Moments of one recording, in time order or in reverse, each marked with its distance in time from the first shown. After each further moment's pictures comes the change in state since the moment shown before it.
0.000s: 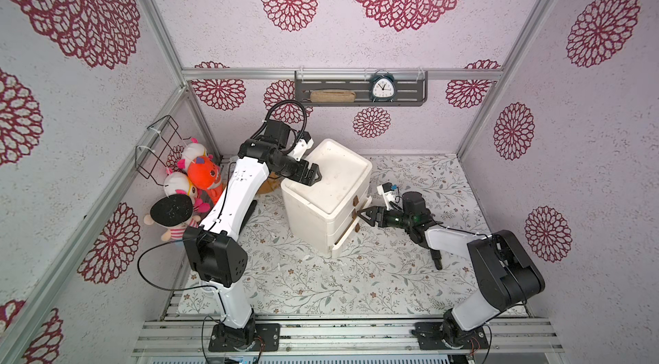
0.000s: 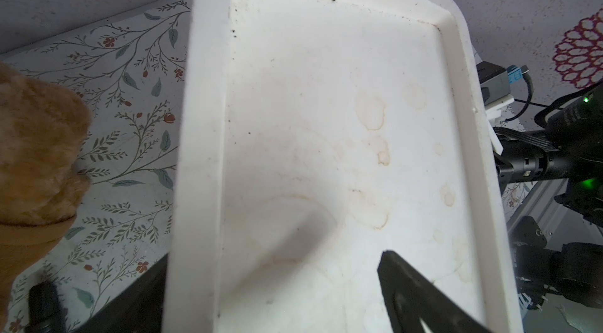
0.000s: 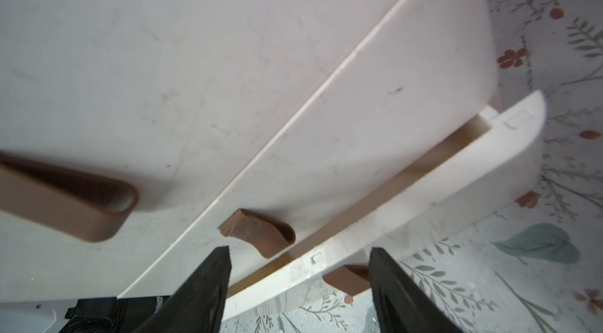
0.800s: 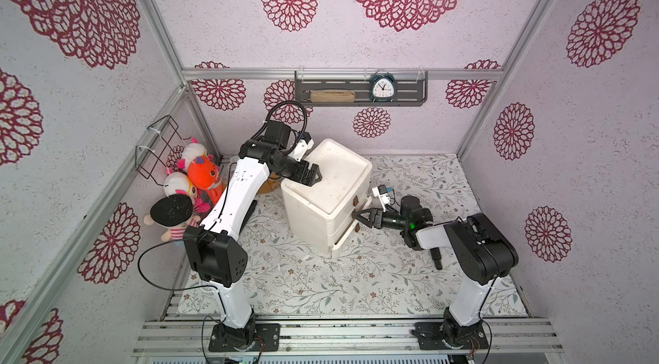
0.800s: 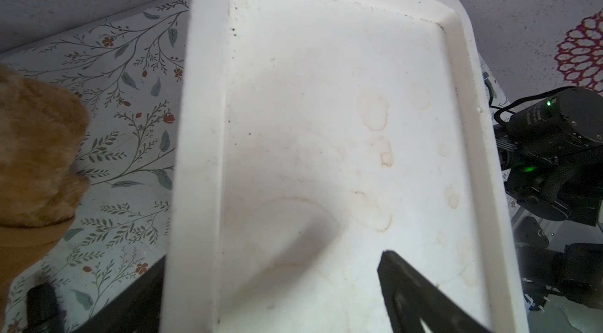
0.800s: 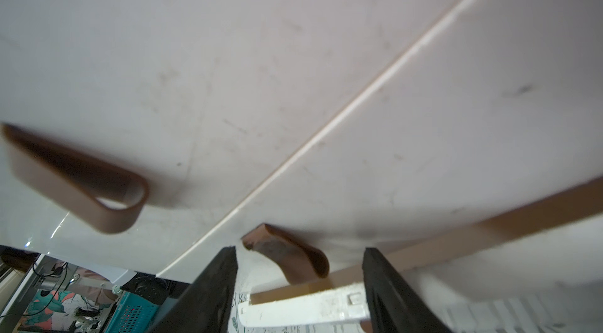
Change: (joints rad) left arm -0.001 0.000 -0.006 0.006 -0.002 0.000; right arm -0.010 0.221 -0.033 0.491 -0.224 0.182
